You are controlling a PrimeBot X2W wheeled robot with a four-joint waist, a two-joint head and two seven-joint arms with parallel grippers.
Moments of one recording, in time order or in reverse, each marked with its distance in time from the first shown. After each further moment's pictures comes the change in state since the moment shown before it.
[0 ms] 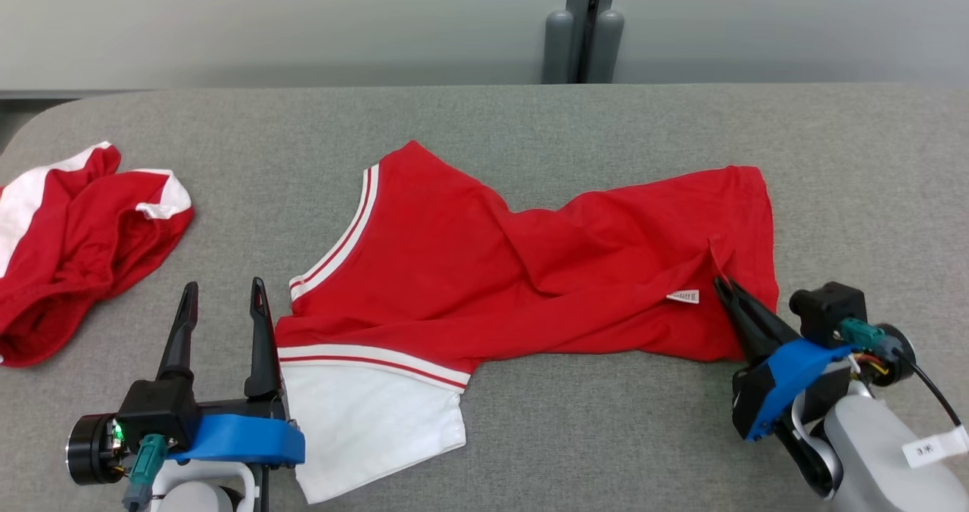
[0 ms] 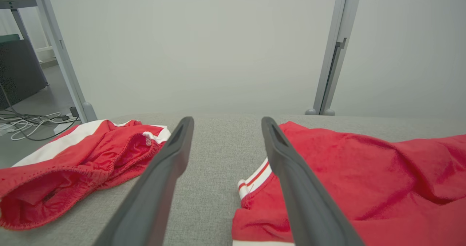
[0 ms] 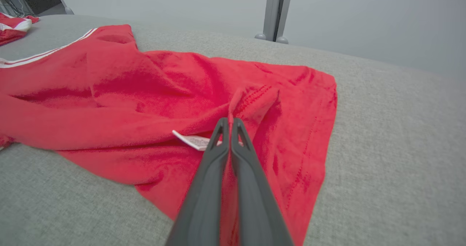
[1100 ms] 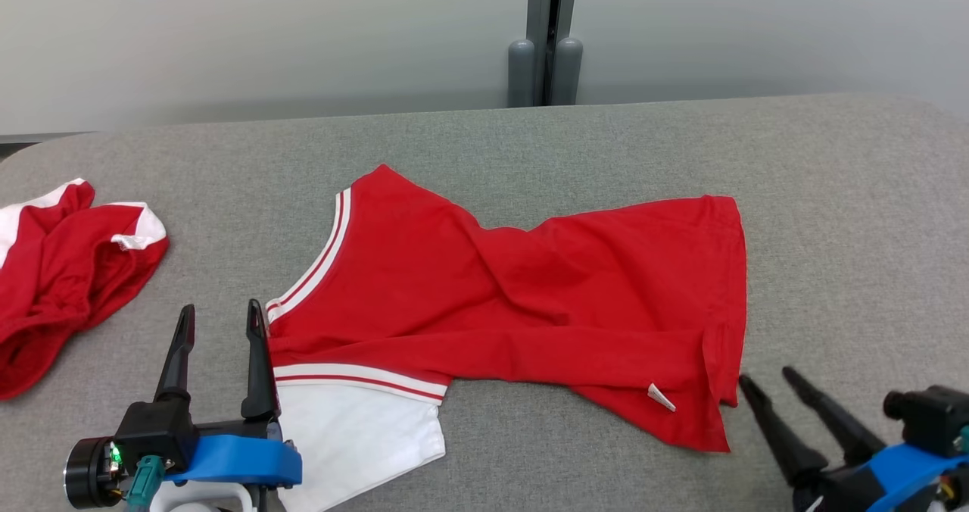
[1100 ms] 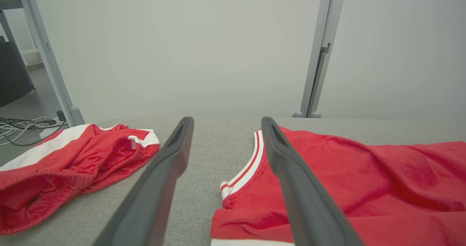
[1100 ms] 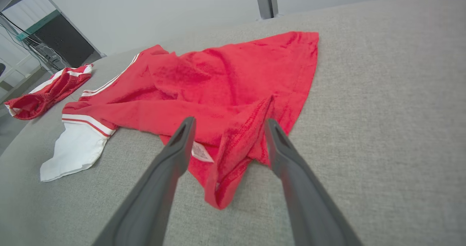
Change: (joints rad) left arm 0.052 0.000 0.006 -0.016 -0.007 0.005 0.000; right arm 0.521 -0.071 -0.197 -0.650 0.304 0.000 0.253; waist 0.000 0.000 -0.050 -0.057
